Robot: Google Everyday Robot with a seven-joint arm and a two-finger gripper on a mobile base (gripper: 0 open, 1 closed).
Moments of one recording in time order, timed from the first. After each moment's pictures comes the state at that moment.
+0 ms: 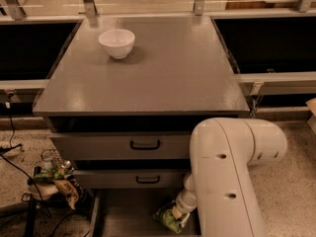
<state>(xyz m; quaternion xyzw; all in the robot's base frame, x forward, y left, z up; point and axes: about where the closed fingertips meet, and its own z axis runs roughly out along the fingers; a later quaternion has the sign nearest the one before) 0.464 -0.092 0.225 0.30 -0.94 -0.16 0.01</state>
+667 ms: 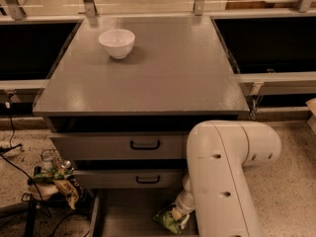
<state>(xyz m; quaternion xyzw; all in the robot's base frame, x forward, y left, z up) 0.462 -0.092 0.210 0.30 -0.94 -0.16 0.02</state>
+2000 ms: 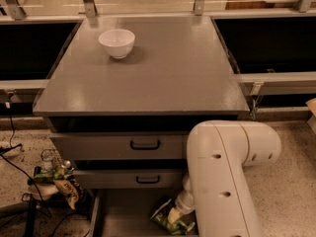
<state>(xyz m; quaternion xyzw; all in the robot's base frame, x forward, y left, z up) 0.462 -0.092 0.210 0.30 -0.94 -0.16 0.02</state>
